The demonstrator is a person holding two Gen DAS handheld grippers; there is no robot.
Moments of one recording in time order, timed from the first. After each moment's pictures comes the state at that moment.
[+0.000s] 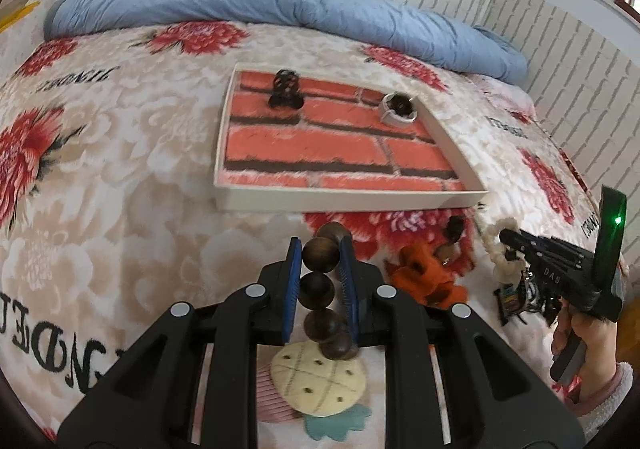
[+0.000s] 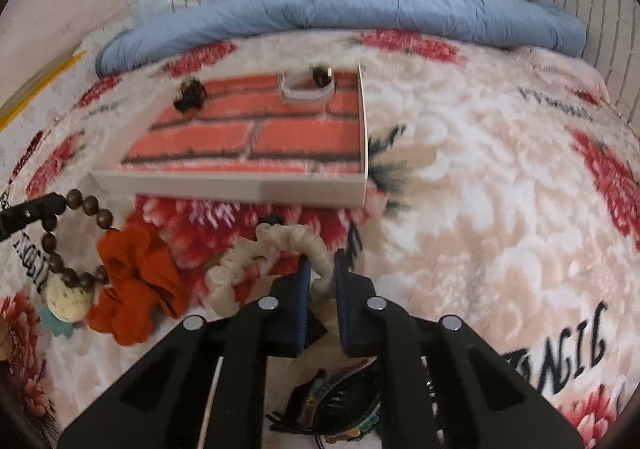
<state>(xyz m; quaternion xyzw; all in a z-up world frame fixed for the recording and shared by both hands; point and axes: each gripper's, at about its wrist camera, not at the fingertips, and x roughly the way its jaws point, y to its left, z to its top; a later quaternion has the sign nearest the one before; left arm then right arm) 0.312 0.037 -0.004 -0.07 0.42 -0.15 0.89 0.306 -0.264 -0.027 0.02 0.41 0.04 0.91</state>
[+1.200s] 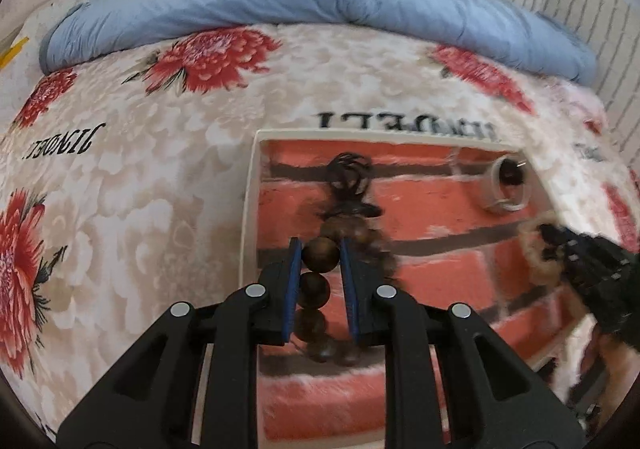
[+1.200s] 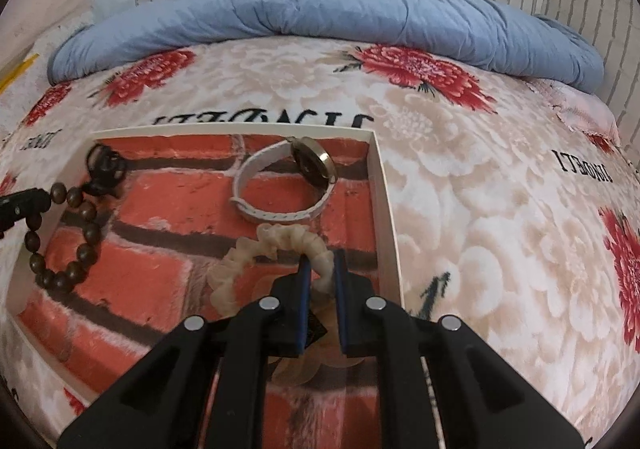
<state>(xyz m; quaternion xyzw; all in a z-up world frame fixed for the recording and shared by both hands) 0.515 0.023 -0.022 0.00 0.46 -0.06 0.89 0.499 -0.232 -0.043 -0.01 0.43 -0.01 0.90</state>
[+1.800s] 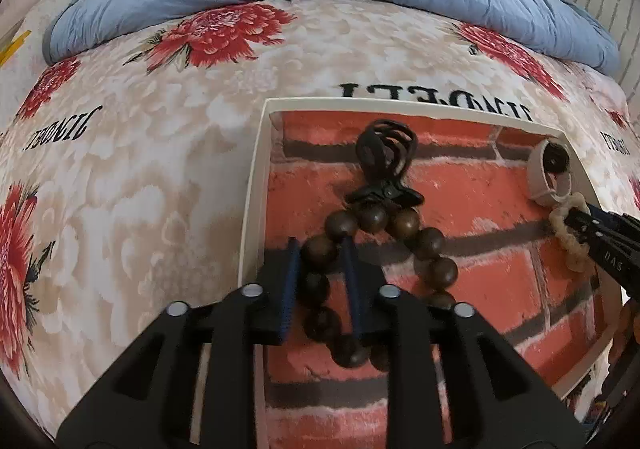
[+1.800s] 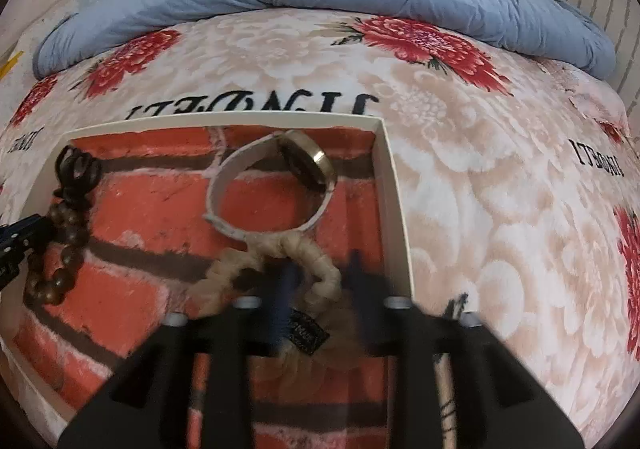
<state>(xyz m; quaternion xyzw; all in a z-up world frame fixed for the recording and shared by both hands) 0.531 0.023 -0.051 0.01 0.48 -0.04 0.88 0.530 -0.234 -0.053 0.00 0.47 -0.01 0.88</state>
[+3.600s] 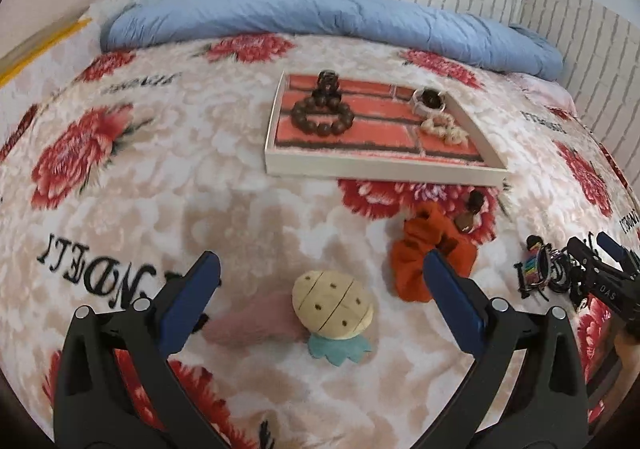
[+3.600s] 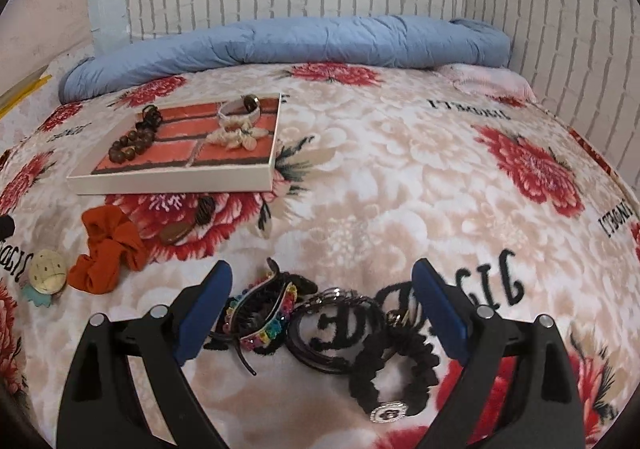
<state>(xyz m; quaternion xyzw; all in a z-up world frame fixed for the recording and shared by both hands) 0.245 0.028 0.004 -0.03 0.41 -0.04 0.91 0.227 -0.301 -0.017 0.01 0.36 -0.07 0.93</state>
